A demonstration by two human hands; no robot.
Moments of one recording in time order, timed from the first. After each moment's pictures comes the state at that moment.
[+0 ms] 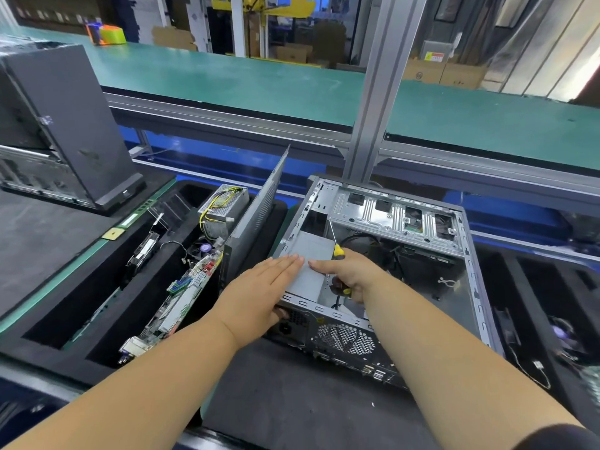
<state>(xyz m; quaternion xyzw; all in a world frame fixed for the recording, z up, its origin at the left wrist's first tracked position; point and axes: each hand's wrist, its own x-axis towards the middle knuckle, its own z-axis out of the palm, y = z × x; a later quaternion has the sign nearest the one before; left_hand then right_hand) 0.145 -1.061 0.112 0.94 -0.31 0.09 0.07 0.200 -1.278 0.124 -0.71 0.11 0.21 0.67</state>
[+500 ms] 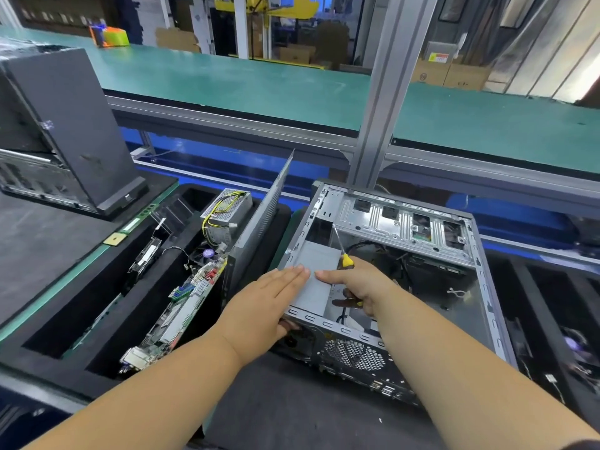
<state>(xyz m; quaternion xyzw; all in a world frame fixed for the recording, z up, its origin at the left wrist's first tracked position) 0.139 -1.065 0.122 0.94 -0.32 0.10 0.08 0.204 -1.280 0.123 -0.73 0.14 0.20 0.63</state>
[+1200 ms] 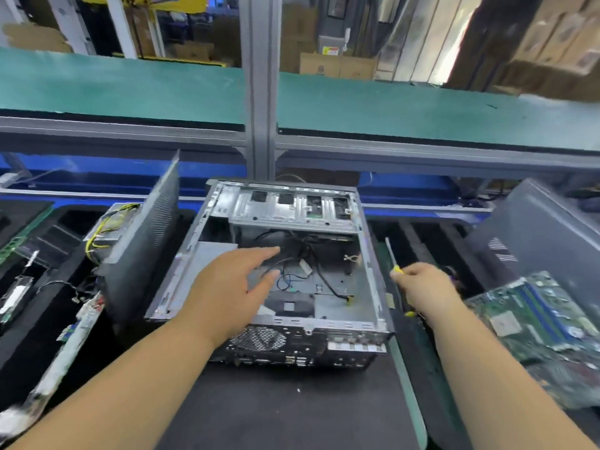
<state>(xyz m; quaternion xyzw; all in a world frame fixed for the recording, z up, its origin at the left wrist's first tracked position) 0.132 -1.173 0.167 0.89 -0.29 0.08 0.35 0.073 -1.495 0.151 -0.88 0.35 -0.03 0.33</state>
